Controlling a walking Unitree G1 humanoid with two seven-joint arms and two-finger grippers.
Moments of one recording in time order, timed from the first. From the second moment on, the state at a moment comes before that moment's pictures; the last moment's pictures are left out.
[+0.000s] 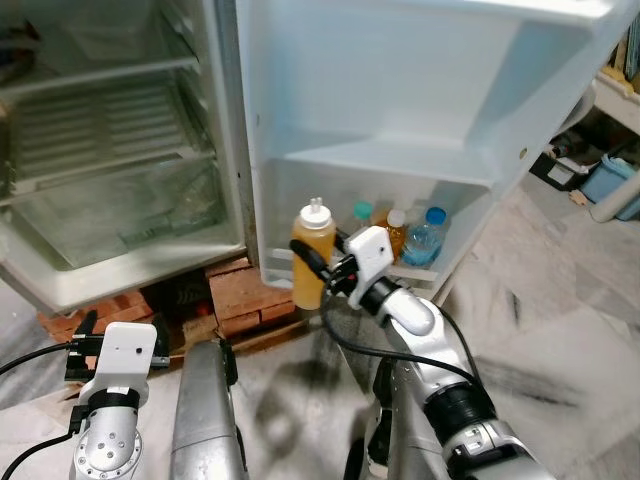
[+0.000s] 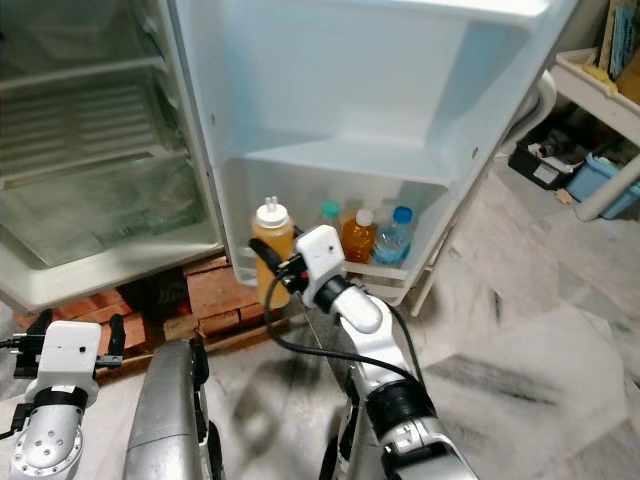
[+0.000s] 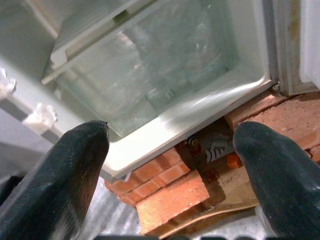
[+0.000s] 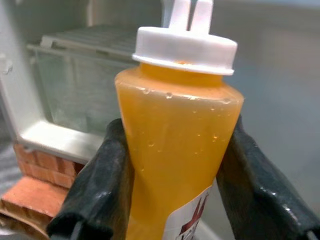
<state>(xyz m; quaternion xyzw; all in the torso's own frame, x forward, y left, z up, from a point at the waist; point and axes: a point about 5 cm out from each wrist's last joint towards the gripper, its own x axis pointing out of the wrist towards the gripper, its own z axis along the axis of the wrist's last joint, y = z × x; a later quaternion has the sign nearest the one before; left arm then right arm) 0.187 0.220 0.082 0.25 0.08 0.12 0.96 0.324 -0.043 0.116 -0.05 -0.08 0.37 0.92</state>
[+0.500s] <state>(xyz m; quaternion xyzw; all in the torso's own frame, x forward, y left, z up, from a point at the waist) 0.157 0.210 0.109 0.29 0.06 0.12 0.95 0.361 -0.023 0.150 -0.24 -0.13 0.32 0.91</state>
